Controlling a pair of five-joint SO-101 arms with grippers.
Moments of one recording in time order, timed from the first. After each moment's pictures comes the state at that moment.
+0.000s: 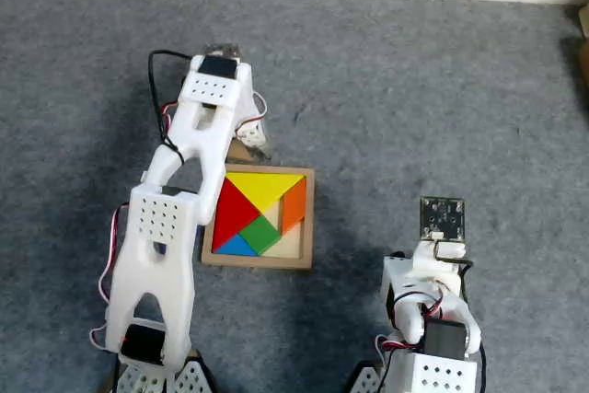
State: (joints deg) left arm 5.5 53.8 -46.4 92.9 27.5; right arm 2.4 -104.0 96.0 67.4 7.5
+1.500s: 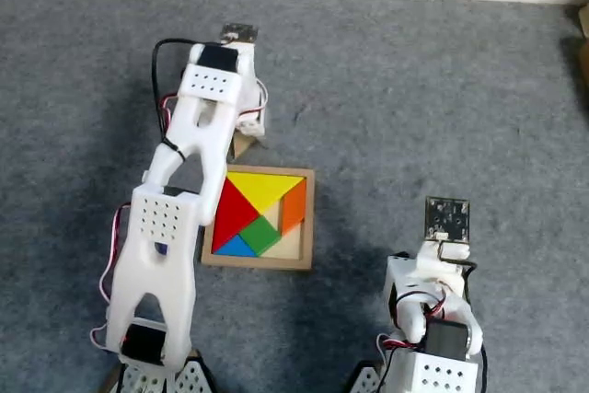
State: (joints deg) left arm 5.8 53.8 -54.2 94.7 13.8; right arm 4.1 -104.0 96.0 67.4 7.5
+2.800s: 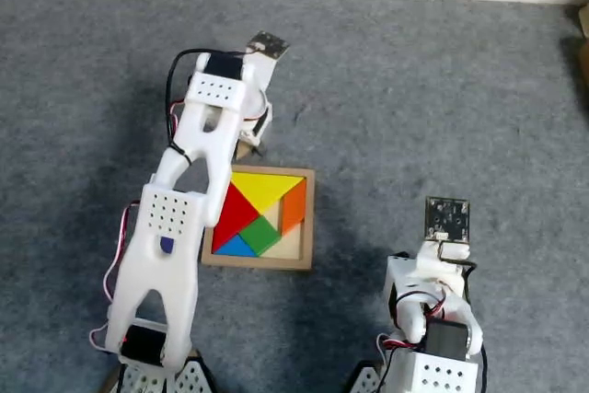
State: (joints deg) left arm 5.8 63.2 -60.9 91.4 -7.3; right arm 4.1 -104.0 96.0 67.4 7.5
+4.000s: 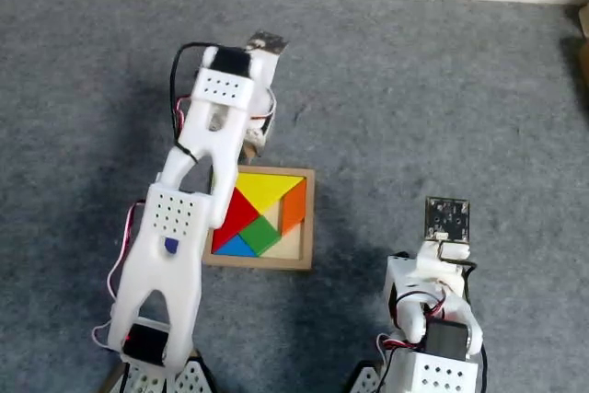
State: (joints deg) left arm 8.7 59.3 -63.7 100.4 1.2; right arm 4.1 -104.1 96.0 67.4 7.5
